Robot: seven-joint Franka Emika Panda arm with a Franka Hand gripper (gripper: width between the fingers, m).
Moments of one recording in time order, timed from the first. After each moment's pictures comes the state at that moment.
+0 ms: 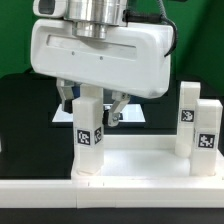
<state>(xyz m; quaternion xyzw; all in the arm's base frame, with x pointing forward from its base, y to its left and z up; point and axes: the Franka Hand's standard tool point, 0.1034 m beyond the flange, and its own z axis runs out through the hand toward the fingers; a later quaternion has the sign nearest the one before) 0.635 -0.052 0.108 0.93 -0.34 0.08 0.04</state>
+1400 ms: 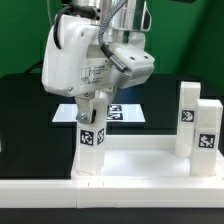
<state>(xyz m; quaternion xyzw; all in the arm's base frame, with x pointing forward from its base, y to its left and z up) 0.634 -0.046 0.105 0.50 -0.86 0.08 -0.01</state>
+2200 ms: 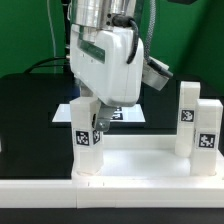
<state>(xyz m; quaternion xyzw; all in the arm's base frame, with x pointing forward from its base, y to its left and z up) 0.627 -0.048 0.103 0.81 -0.59 0.07 0.04</state>
